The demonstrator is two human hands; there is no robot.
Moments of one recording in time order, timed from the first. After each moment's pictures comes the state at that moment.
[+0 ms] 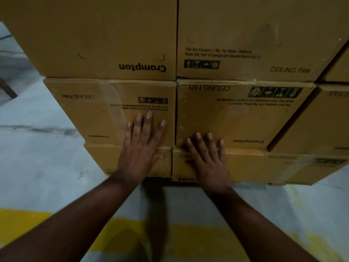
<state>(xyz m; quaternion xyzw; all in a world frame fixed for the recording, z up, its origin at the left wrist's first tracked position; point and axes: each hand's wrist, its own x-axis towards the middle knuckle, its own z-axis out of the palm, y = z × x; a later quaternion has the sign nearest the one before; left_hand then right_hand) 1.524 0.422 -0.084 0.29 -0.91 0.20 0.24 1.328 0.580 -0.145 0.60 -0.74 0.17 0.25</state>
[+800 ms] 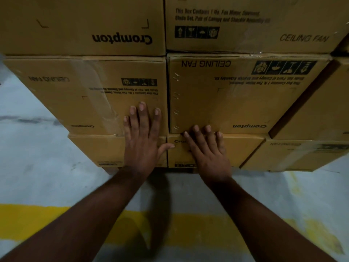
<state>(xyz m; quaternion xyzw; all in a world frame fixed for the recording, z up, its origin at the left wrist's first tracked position) 1.485 0.430 -0.126 0.33 -0.87 0.18 0.31 1.309 0.581 -0.171 0.60 -0.74 0.13 0.26</state>
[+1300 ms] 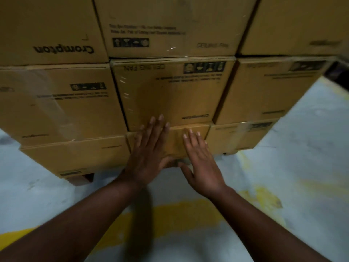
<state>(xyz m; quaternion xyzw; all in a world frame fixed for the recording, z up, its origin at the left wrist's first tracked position) 1.434 0.526 -0.108 0.15 -0.94 0.07 0.28 1.313 0.701 -0.124 0.54 -0.81 0.24 0.06</state>
